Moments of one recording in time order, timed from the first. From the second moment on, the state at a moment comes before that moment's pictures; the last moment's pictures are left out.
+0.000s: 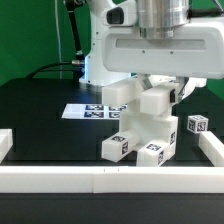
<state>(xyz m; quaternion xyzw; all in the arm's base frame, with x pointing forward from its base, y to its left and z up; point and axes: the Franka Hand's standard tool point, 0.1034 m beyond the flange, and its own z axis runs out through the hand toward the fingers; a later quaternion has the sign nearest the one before) 0.563 0.054 0.097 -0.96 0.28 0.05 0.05</state>
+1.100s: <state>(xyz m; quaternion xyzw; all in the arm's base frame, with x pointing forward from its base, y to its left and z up) 0.570 0.046 0.097 -0.96 0.27 0.04 0.05</state>
